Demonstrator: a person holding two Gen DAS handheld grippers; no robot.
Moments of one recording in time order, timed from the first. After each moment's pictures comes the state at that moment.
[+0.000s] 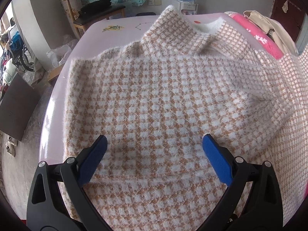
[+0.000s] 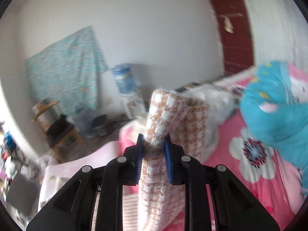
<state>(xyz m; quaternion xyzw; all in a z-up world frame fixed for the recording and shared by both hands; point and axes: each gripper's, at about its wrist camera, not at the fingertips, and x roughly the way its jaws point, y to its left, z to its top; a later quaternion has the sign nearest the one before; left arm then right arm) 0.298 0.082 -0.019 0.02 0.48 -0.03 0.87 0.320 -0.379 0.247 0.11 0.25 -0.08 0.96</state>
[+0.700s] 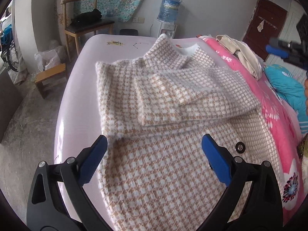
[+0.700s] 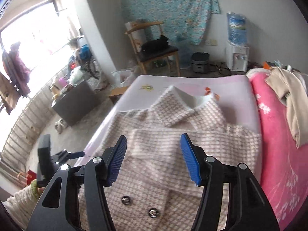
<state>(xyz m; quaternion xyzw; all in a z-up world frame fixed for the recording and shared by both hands) 0.219 0.152 0.029 -0.05 0.43 -0.13 0.89 0.294 -0.172 0.136 0.04 0.43 0.20 0.88</state>
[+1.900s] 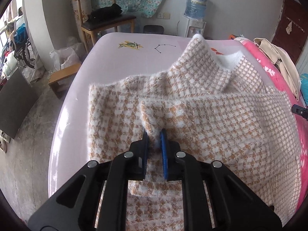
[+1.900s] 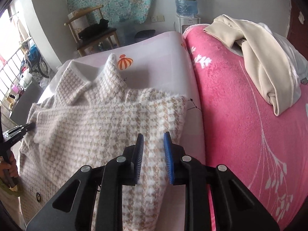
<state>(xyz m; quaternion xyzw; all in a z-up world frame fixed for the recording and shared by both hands) 0.347 0.132 -0.005 -0.03 0.45 -0.02 0.89 0.376 -0.277 -0.001 0.00 0.49 0.07 0.87</state>
